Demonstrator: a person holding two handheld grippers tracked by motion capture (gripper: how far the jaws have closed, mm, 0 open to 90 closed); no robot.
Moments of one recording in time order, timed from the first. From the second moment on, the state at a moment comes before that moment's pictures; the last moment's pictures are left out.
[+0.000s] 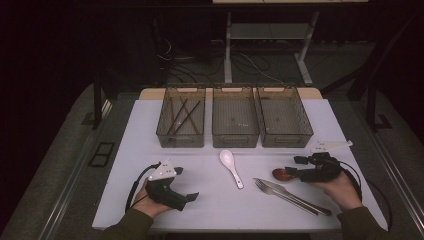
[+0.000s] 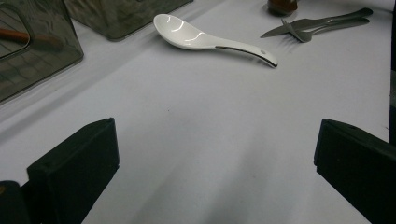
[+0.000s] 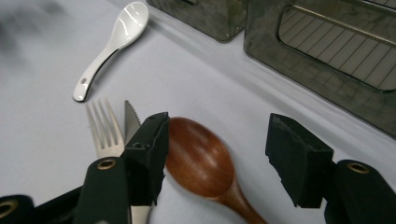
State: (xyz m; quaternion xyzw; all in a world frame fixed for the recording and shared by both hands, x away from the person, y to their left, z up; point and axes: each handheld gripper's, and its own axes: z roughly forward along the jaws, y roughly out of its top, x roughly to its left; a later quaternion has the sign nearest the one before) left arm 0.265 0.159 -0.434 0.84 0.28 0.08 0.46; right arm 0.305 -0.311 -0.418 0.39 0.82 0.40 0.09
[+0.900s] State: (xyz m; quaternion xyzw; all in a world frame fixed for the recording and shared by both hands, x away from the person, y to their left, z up) left arm 0.265 0.157 -0.435 0.84 0.27 0.07 0.46; right arm 0.317 -0.302 -0.436 0.37 0.86 0.36 0.05
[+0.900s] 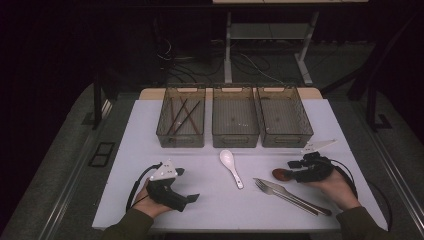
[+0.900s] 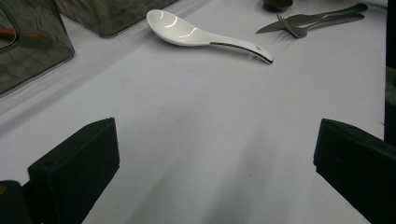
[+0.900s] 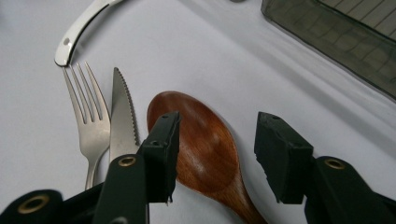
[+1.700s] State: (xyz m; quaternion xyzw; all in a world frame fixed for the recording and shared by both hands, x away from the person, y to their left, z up) left arm 0.265 0.156 -0.436 0.85 0.27 0.07 0.45; right arm 0.309 -0.297 -0.441 0.33 0.89 0.32 0.05
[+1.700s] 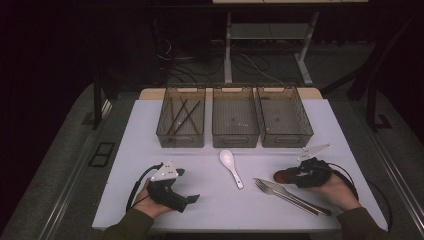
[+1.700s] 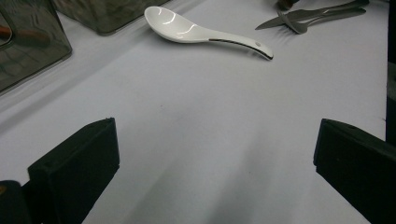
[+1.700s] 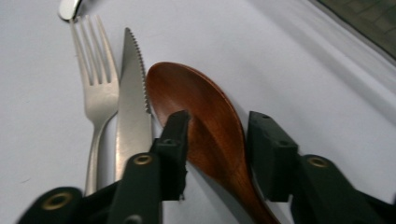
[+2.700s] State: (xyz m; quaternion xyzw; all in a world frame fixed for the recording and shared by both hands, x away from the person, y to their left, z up) left arm 0.264 0.156 -0.436 0.85 0.26 0.07 0.46; right arm 0.305 -0.304 -0.435 0.32 0.89 0.33 0.04
